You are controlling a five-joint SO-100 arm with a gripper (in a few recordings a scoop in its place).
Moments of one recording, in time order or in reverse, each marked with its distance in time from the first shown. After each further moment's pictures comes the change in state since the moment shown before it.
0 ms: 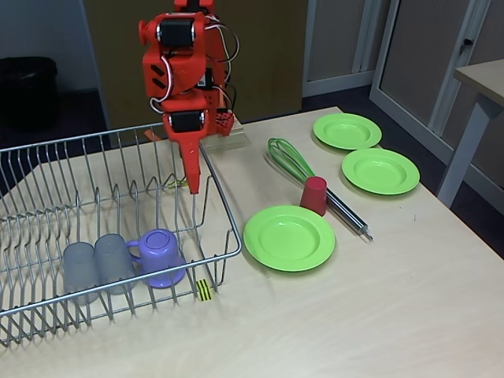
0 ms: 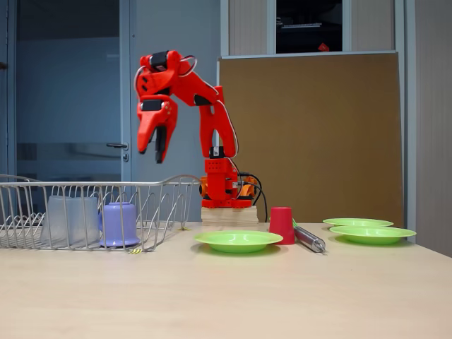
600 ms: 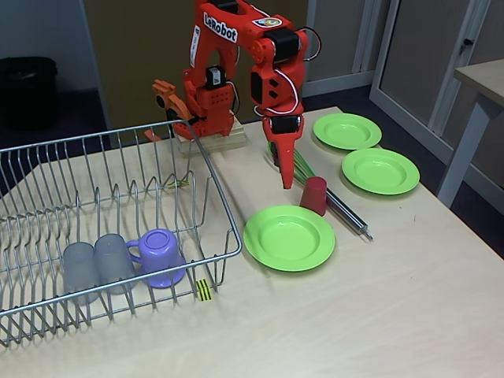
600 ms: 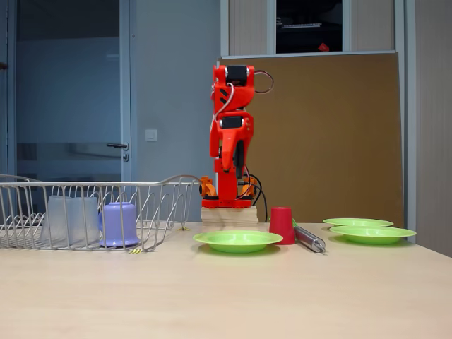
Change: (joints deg) arm -32.0 6.8 24.3 -12.0 38.0
